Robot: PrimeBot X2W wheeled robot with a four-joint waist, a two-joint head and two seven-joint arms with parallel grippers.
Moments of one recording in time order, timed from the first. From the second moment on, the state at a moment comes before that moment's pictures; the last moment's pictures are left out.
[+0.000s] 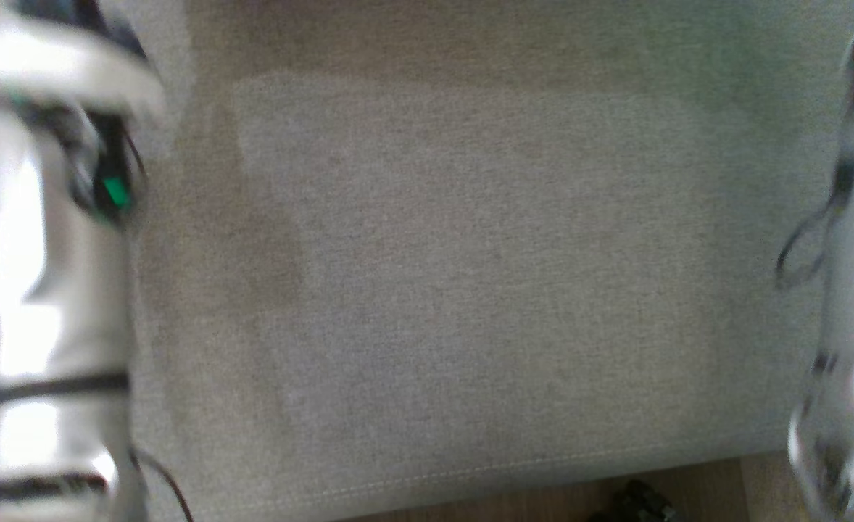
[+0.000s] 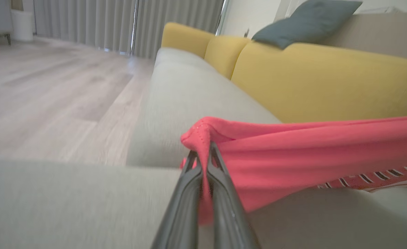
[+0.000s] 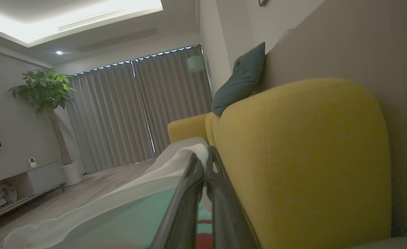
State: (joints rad) left arm -0.86 0.12 -0.01 0.56 -0.28 -0.12 -0.26; right arm -1.01 -0.09 -0.13 0.45 0.28 0.12 -0.26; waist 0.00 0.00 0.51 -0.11
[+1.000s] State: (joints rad) left arm -0.13 0.03 0.08 0.49 -0.29 -0.12 -0.26; right arm -0.06 -0.07 0.01 0.17 0.41 0.12 -0.07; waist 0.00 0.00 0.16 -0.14
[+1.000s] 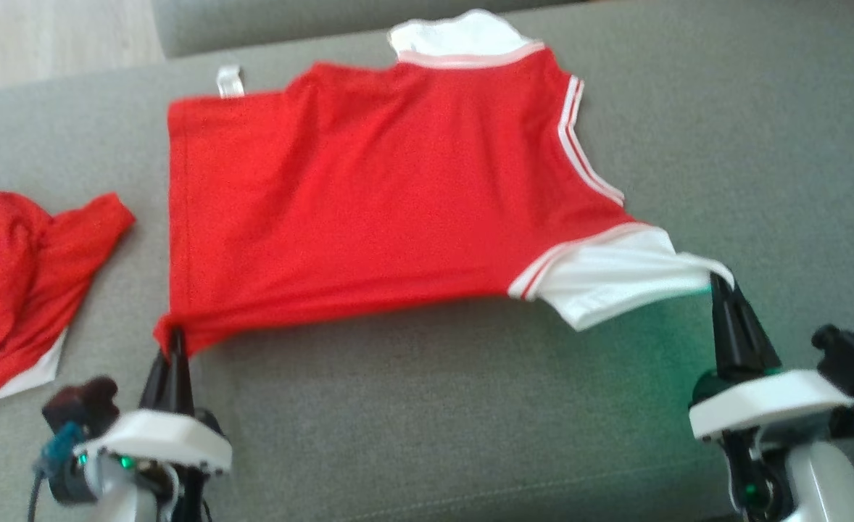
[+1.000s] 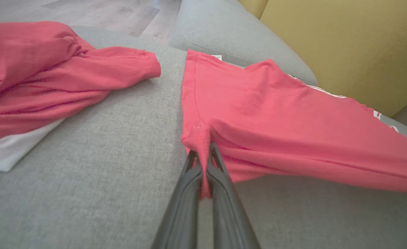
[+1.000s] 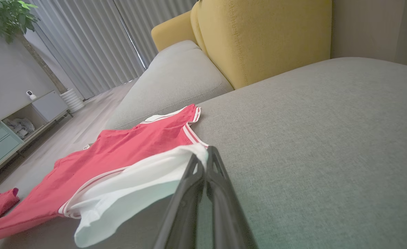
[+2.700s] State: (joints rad) left arm -0.36 0.03 -0.09 0.48 -0.28 -0.08 -0.26; right arm -0.59 -0.07 -0.06 0.66 0.20 0.12 -0.25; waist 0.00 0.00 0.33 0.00
